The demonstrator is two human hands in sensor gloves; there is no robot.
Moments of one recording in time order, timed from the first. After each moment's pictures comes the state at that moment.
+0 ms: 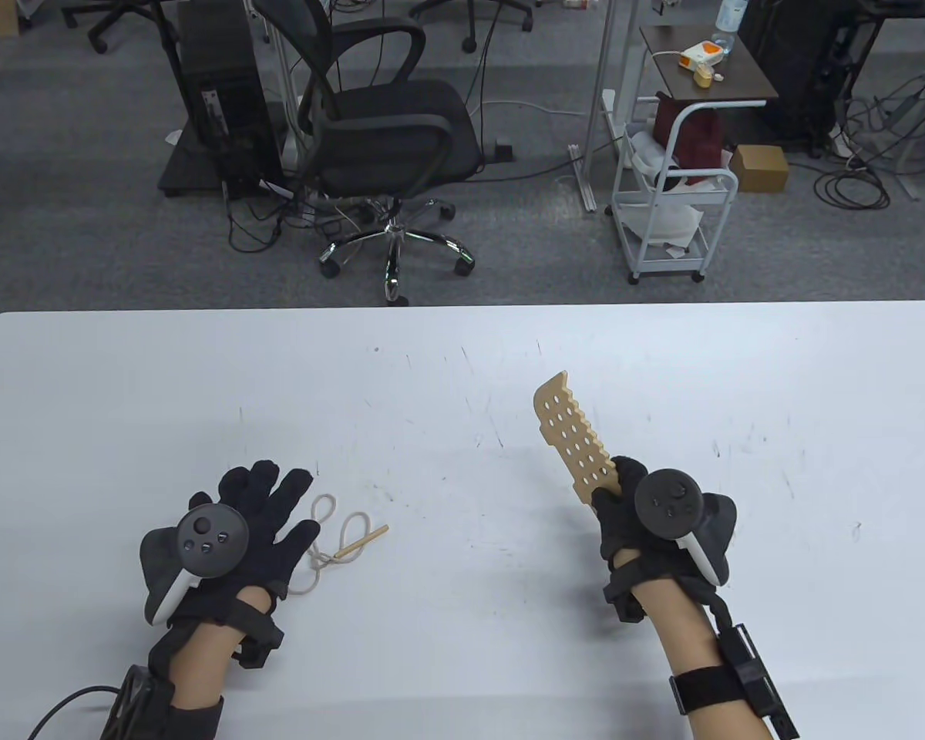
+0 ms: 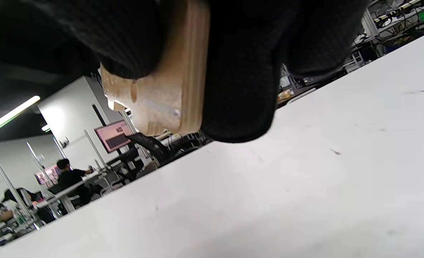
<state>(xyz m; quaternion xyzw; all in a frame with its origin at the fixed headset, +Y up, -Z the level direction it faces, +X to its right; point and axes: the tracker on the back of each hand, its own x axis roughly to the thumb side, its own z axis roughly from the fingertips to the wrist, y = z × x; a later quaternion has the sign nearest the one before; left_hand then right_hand) -0.304 -0.706 -0.323 0.01 -0.04 0.24 0.97 0.187 -0.700 -0.346 -0.01 -0.12 0.95 0.29</state>
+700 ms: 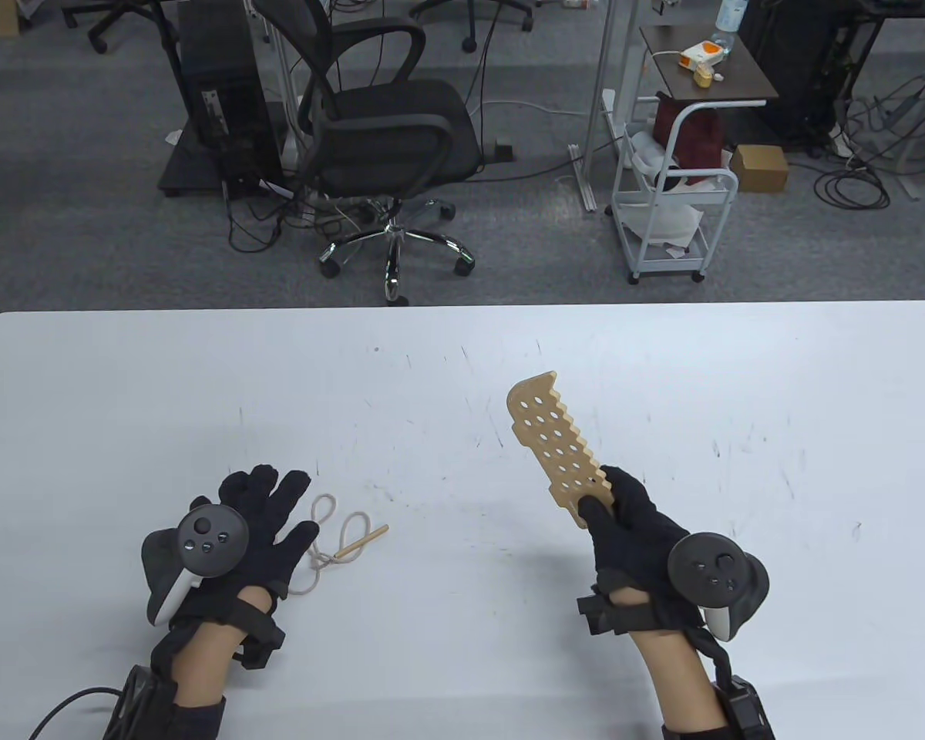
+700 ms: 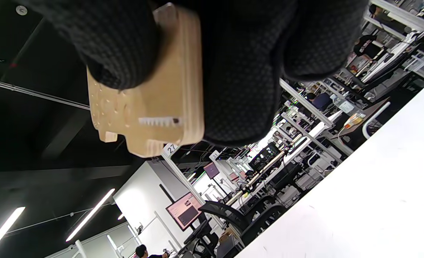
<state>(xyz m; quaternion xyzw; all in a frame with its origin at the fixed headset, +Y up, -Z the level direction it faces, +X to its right) -0.304 -0.709 -0.322 0.01 -0.03 0.24 0.97 0.180 -0.689 -0.297 0.05 -0.26 0.86 0.44</state>
